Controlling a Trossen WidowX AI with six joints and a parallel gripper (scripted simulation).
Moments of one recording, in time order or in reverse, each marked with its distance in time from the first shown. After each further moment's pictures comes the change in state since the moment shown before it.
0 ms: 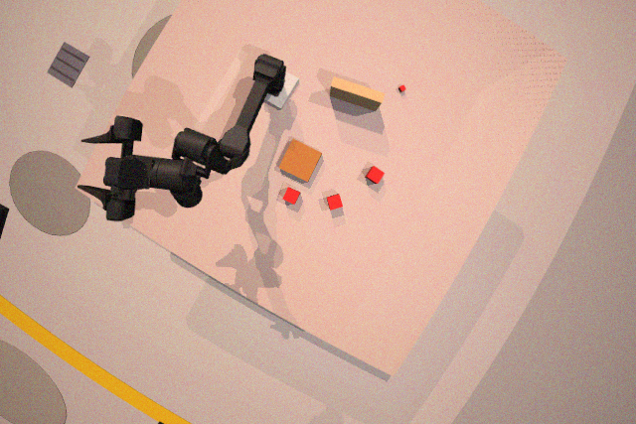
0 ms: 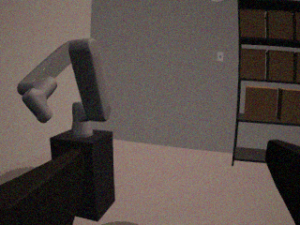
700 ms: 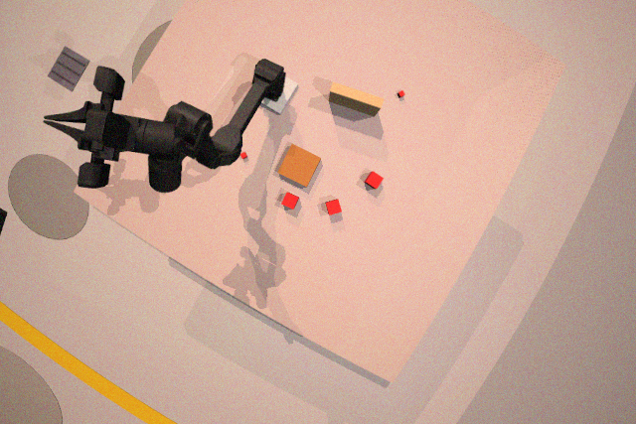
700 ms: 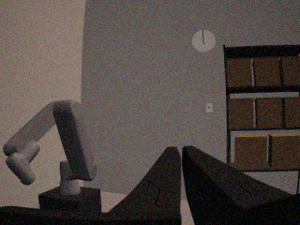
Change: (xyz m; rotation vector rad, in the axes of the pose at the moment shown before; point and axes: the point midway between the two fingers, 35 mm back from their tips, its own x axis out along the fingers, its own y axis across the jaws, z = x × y) arm 0.006 -0.071 0.081 0.011 -0.193 -0.031
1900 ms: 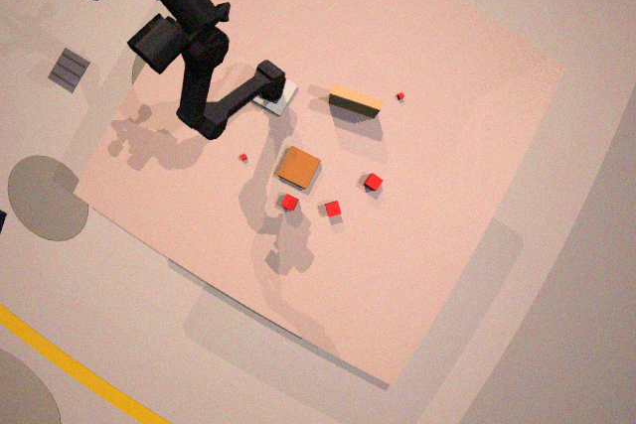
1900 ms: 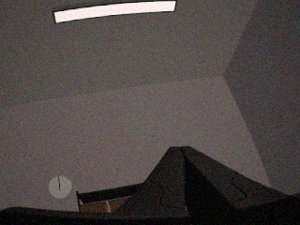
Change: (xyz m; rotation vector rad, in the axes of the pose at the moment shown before) arm -0.057 -0.253 0.154 -0.102 -0.530 -0.522
